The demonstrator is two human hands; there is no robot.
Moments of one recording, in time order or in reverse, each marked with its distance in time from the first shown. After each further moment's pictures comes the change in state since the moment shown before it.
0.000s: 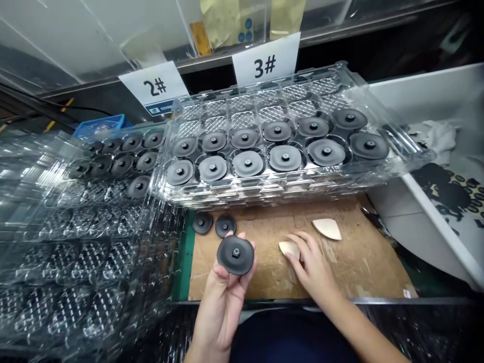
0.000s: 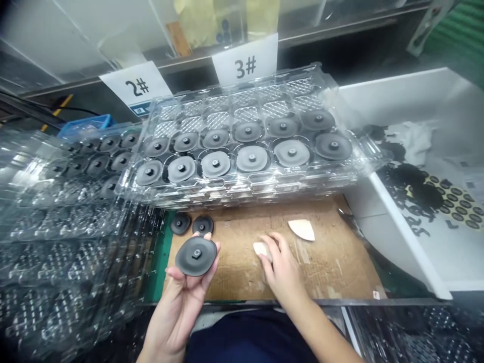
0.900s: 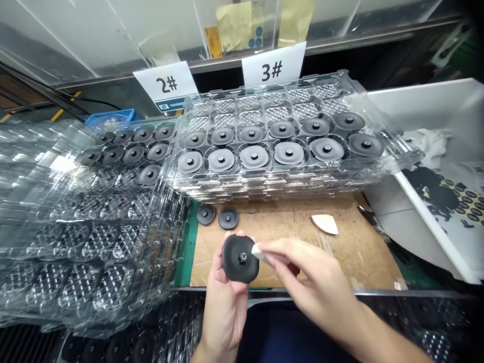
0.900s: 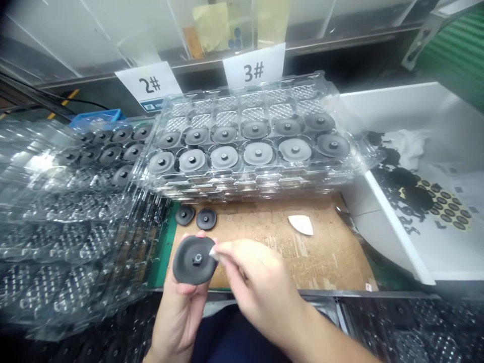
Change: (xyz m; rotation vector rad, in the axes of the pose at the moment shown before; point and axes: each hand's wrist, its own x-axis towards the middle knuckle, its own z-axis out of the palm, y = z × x) left_hand -0.023 -0.015 0.003 0.129 0.005 0.286; right_hand -0.010 -0.126 -0.057 0.271 -0.017 -0.457
